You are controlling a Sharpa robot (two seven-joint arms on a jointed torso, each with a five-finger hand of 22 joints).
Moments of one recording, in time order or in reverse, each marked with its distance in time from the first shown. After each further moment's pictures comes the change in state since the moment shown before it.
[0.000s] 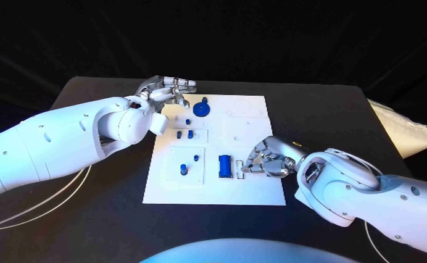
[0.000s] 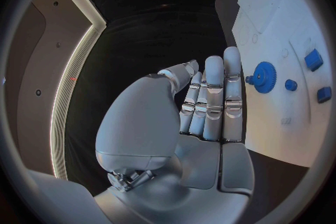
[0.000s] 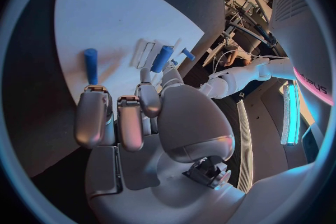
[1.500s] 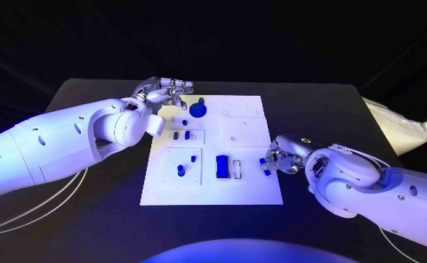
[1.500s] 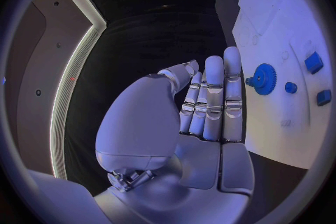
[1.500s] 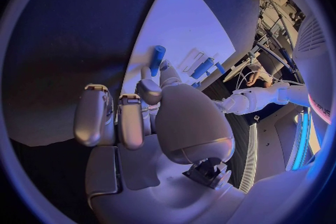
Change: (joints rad) left arm -0.001 -0.004 0.000 0.007 0.000 0.000 0.001; left_hand 0.000 0.000 0.000 0.000 0.000 0.000 0.000 0.000 0.000 0.000 0.000 0.000 0.000 0.000 0.000 0.000 -0.001 0.000 0.000 0.000 0.000 0.000; right arm -0.005 -0.011 -0.002 -0.074 -0.210 0.098 -0.127; right_hand 0.014 -0.016 0.028 0.022 -0.015 0.069 -0.010 -0.062 -0.014 -0.034 0.001 -0.123 -0.097 0.002 0.005 -0.031 0.001 0.000 -0.007 0.007 -0.008 -0.017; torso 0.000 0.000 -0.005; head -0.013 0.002
